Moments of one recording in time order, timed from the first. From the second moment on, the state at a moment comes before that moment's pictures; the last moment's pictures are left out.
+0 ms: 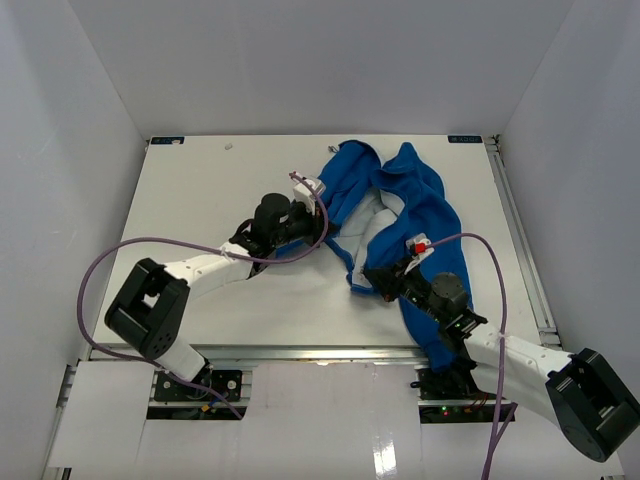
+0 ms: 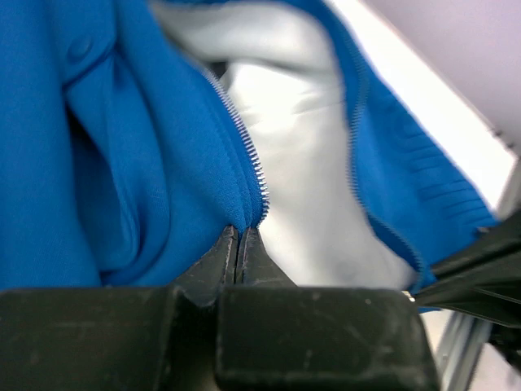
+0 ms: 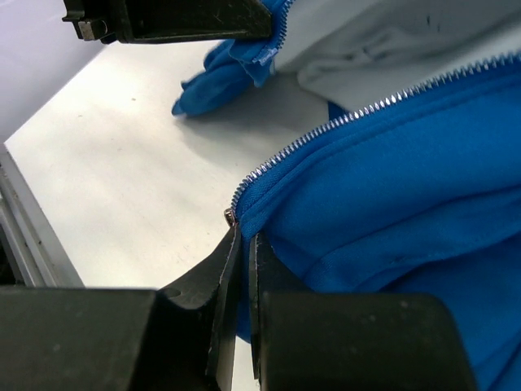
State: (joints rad) left arm -0.63 1.56 0.88 0.40 0.33 -0.25; right arm 0.66 0.91 0.12 0.72 -0.17 0.36
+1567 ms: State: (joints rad) left arm -0.66 1.25 0.34 1.17 0.44 -0.48; right arm 0.62 1.13 0.26 1.02 -0.64 0.45
